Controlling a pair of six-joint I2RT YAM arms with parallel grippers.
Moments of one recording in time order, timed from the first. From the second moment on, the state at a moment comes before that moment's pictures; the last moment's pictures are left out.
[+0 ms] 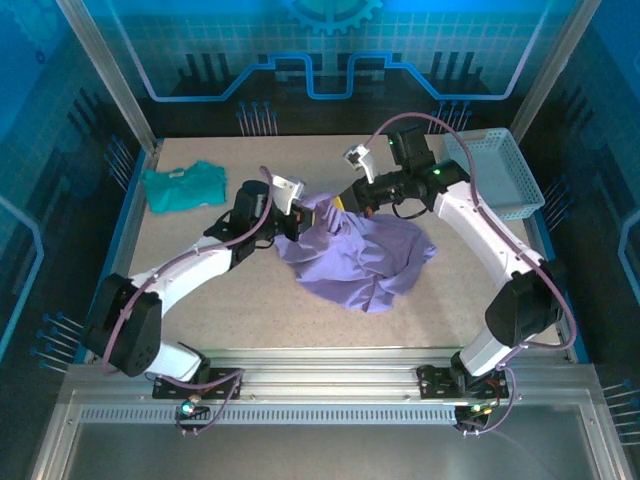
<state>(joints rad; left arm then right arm) -0.42 1.42 0.89 0.07 0.42 -0.24 0.42 1.60 1.55 -0.75 -0.75 -0.05</state>
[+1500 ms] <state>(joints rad) -0.53 1.02 0.63 -0.06 0.32 -0.77 0.47 1.59 1.31 -0.25 -0.82 0.46</state>
